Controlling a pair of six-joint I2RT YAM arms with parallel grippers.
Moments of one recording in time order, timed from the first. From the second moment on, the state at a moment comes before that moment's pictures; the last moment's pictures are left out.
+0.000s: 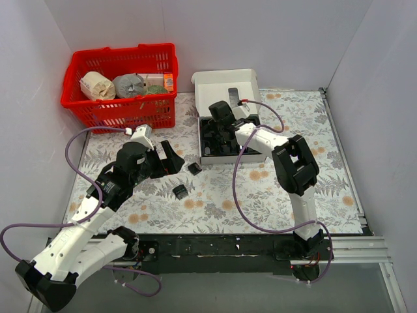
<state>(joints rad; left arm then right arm) -0.55 0.82 0.88 -0.55 -0.05 -0.64 0.67 2.09 1.61 -0.21 0.42 1.33</state>
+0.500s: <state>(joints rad) -0.55 0.82 0.89 -0.56 -0.05 -0.64 0.67 2.09 1.57 -0.23 0.44 1.36</state>
